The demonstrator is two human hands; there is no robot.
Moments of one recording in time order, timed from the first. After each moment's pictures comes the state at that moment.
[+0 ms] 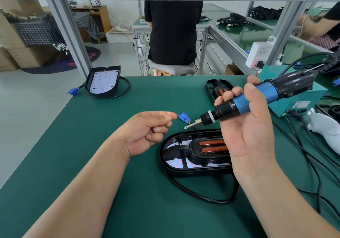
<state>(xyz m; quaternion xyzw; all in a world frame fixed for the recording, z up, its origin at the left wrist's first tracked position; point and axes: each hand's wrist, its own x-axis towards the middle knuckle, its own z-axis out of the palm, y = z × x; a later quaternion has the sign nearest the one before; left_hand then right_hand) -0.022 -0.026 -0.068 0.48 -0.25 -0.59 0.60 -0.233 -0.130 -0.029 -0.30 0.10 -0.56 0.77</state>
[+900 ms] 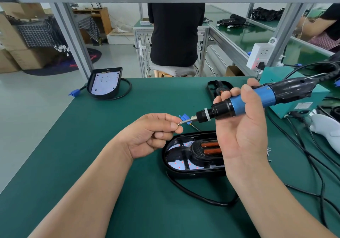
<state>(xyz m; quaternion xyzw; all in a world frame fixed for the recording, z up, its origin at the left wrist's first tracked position) -0.026 -0.024 -0.061 0.46 -0.28 -0.63 0.57 -0.218 -0.119 -0.029 -0.28 0.09 -0.59 0.75</state>
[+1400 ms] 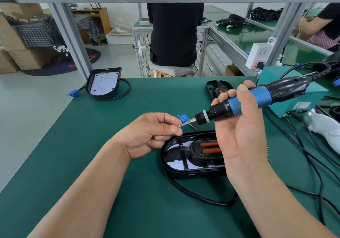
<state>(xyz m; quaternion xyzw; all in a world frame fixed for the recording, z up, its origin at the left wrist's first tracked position) -0.023 -0.024 -0.065 0.47 -0.33 -0.61 0.55 -0.219 -0.124 -0.032 -0.28 0.11 -0.58 0.76</state>
